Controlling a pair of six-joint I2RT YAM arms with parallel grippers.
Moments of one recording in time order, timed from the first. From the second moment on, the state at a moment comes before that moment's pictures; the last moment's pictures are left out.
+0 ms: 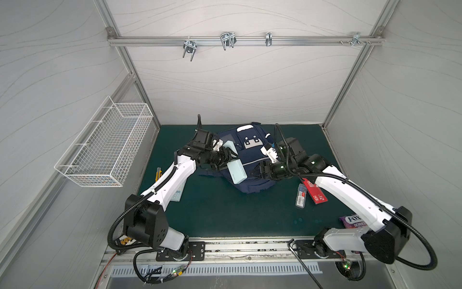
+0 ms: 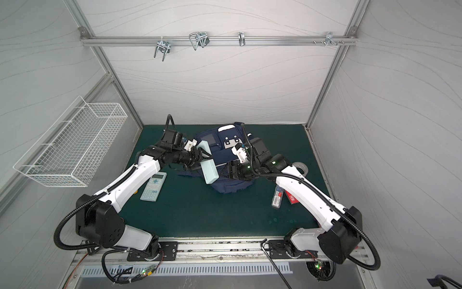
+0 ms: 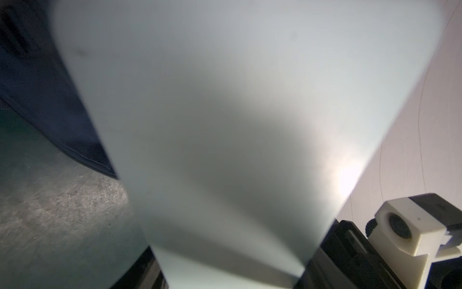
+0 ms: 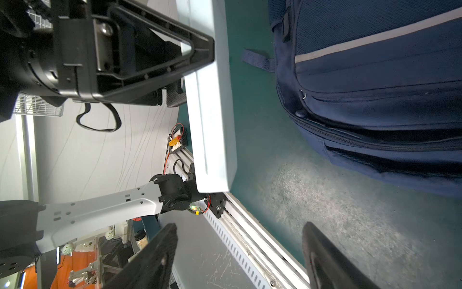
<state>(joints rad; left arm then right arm) -0.34 1.47 1.25 -0.69 0.67 -0.82 0.72 1.33 1.24 -0.73 -0.57 0.60</state>
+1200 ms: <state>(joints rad) -0.42 1.44 1.22 -0.72 0.63 -0.73 0.81 1.55 1.40 -0.79 -0.50 0.55</state>
